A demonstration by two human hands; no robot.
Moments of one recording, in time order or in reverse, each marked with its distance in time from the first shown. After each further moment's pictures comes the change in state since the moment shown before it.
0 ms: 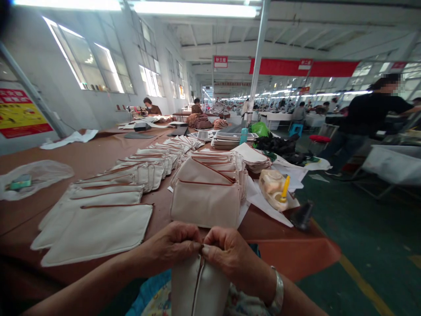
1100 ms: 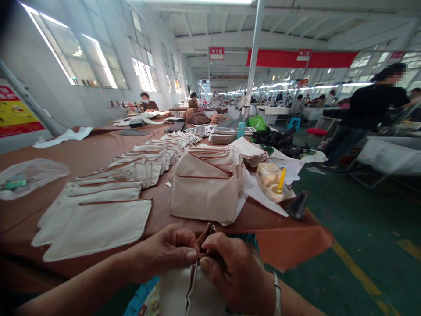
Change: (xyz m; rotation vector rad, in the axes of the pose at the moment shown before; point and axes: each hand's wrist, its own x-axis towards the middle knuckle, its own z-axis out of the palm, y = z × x) left_hand -0.010 -0.016 0.012 -0.427 -0.144 -0.098; right_hand -0.035 0.010 0.005 -0.502 0.101 -0.390
